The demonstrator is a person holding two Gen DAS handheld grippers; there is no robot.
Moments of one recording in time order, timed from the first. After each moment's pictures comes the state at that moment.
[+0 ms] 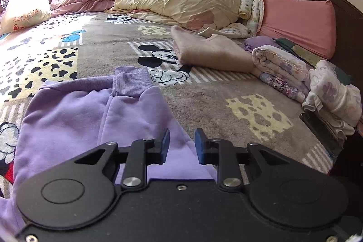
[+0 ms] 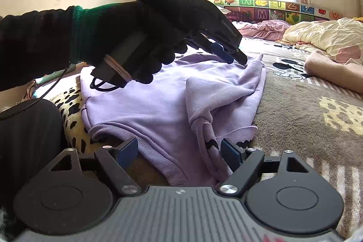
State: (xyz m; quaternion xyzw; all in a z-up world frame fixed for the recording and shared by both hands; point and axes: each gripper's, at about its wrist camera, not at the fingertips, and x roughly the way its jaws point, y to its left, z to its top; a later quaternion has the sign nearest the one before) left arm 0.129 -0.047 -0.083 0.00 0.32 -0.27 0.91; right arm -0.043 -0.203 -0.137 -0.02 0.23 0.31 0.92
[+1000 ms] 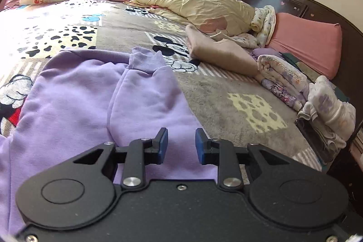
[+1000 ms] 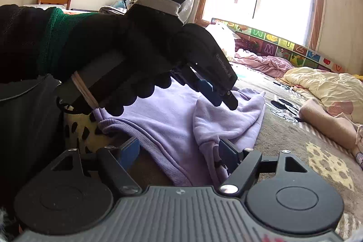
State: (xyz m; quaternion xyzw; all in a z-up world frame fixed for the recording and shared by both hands) left arm 0.121 -0.023 -0.102 -0.08 0.32 -0.21 0.92; right arm -0.073 -0.165 -0.126 -0.16 0.17 0.31 0.92
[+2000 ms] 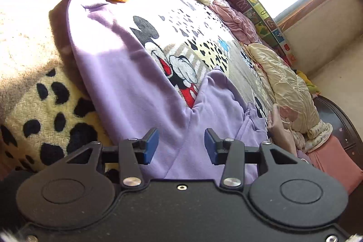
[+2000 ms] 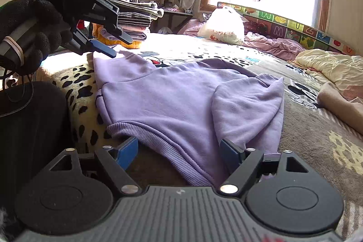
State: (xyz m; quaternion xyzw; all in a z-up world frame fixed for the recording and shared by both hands) left arm 0.010 0.191 -0.105 -0.41 0.33 0.02 0.85; right arm -0.057 -0.144 -0.128 -0.13 0.22 0.32 0.91
